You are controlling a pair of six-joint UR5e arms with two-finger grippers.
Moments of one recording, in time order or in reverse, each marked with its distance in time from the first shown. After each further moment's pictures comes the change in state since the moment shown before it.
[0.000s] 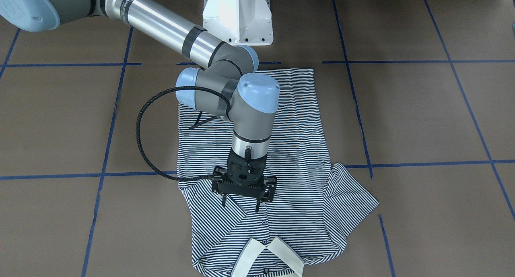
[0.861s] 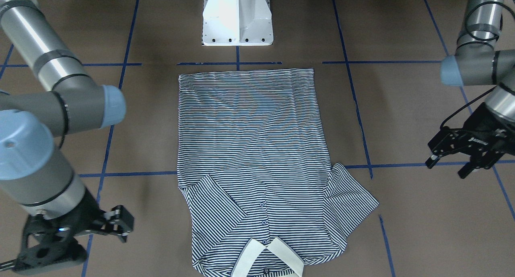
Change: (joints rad) left arm 0.353 -0.251 0.166 -0.141 0.212 -0.792; right arm 0.395 -0.353 0.256 0.016 0.516 -0.660
